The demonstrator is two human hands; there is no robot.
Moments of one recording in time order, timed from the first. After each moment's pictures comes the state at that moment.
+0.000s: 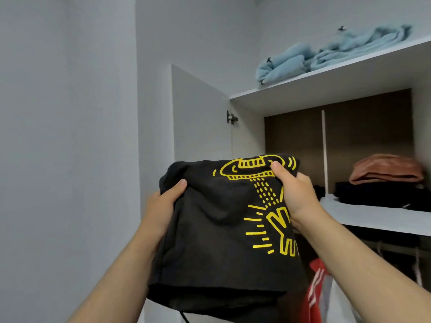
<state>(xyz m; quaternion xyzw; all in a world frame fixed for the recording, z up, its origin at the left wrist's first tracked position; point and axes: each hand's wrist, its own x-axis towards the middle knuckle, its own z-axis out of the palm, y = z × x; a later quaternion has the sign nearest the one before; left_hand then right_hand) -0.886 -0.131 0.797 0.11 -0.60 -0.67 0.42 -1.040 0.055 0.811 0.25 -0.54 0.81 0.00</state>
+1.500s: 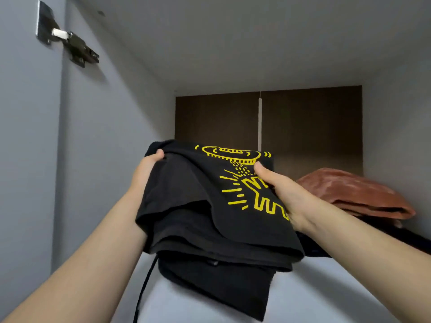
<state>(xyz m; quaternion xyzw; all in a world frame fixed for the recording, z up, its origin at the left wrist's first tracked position) -1.545 -0.196 0.872 0.05 -0.65 -0.70 0.30 -1.541 0.075 0.845 0.19 -0.62 0.76 -0.09</state>
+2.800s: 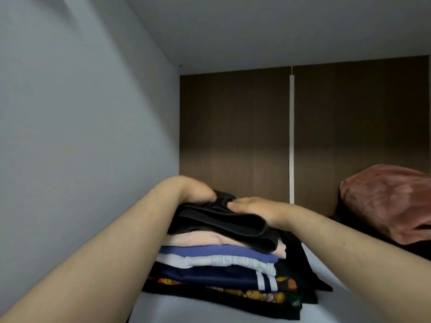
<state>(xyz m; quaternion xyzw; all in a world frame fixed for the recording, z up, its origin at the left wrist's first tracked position) -1.738 -0.231 0.860 -0.05 -0.97 -0.24 -0.04 -1.747 -0.036 0.823 0.26 -0.92 0.31 -0.02</state>
